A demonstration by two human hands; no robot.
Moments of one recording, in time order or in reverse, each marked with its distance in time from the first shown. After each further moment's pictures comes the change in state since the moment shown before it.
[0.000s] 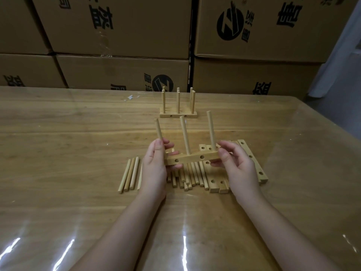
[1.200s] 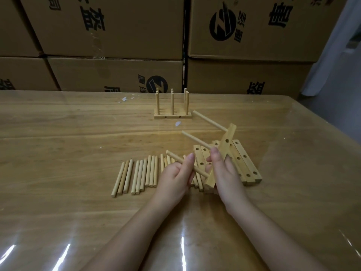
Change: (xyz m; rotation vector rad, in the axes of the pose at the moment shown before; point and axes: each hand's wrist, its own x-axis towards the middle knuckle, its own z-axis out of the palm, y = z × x) left_hand -0.032 0.008 0.025 0.467 -0.437 0.003; right_hand -0.011 -0.007 0.014 -0.104 0.020 0.243
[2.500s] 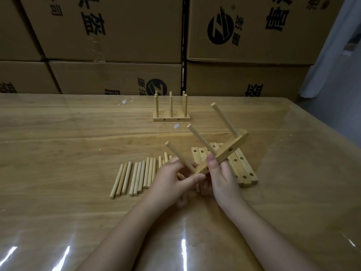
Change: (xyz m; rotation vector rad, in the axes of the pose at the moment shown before) left_hand 0.004 -0.002 -0.009 0.305 -0.024 0.192; right_hand -0.002 0.006 -0.005 -0.094 -0.026 -0.110
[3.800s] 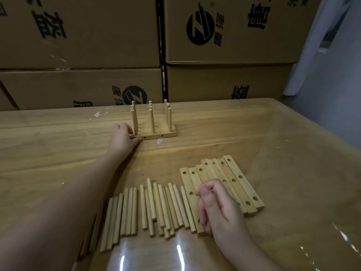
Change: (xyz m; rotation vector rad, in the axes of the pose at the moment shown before) left_hand 0.210 -0.153 -0.073 0.497 0.217 -0.347; right_hand 0.010 0.018 -0.004 -0.026 -0.075 -0.160
